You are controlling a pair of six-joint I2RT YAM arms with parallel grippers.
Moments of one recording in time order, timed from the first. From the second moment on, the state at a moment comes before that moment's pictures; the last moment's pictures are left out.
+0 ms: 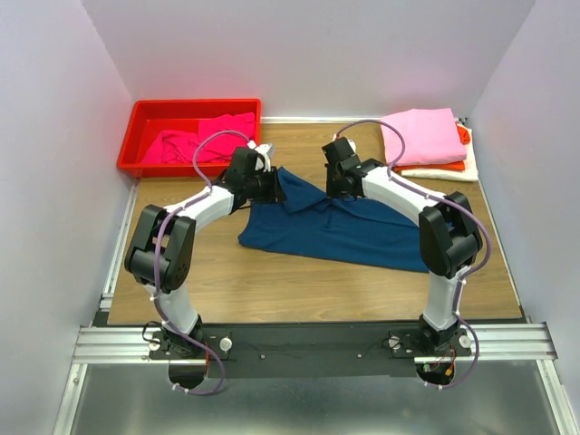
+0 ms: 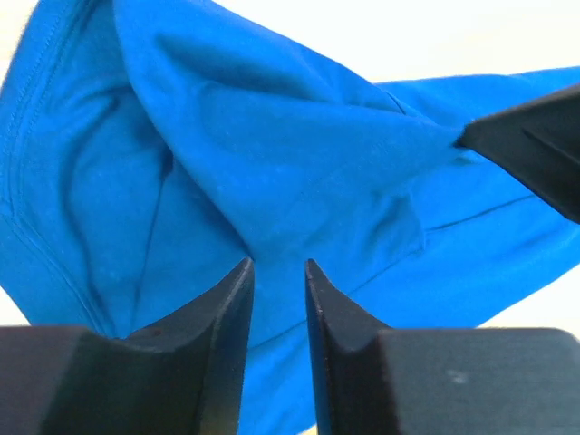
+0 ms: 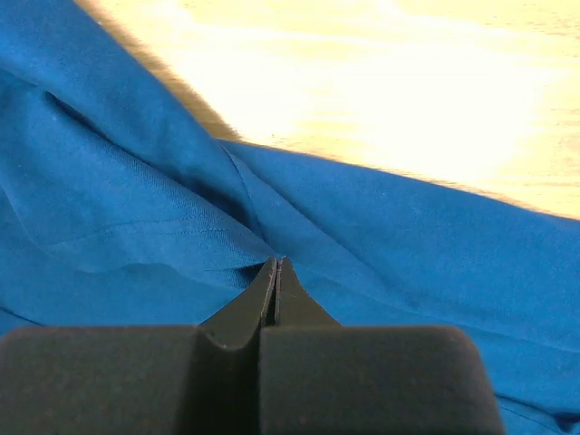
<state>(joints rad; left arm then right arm) -0.37 1.75 1.11 -0.05 0.35 -0.38 0.56 1.93 1.47 -0.50 0.22 0.45</state>
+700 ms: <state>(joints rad) -0.37 1.93 1.16 -0.05 0.36 -0.41 0.56 1.93 1.47 -0.52 0.22 0.44</state>
